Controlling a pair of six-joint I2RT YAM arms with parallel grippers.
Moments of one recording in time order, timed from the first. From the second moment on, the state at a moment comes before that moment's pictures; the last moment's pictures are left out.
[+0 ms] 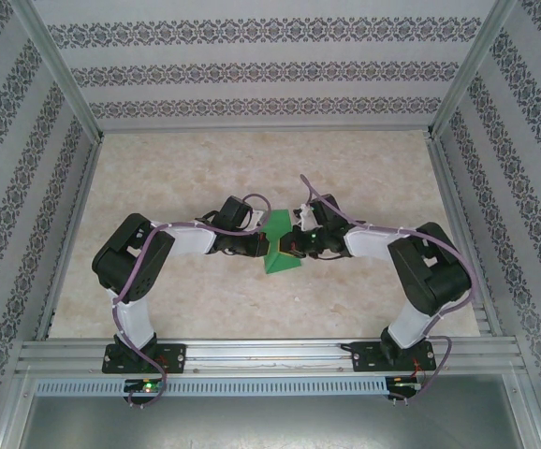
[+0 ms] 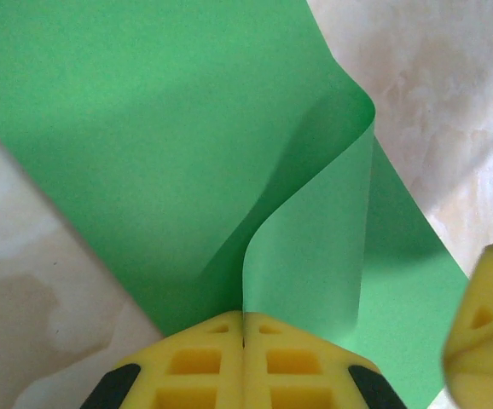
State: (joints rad) left arm -0.55 1.86 0.94 -0.04 0.45 -0.40; right arm 0.48 1.70 0.79 0.01 -0.70 0.75
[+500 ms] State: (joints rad) left arm -0.55 1.87 0.95 -0.04 0.45 -0.40; right arm 0.49 1.81 0.83 0.04 -0.68 0.76
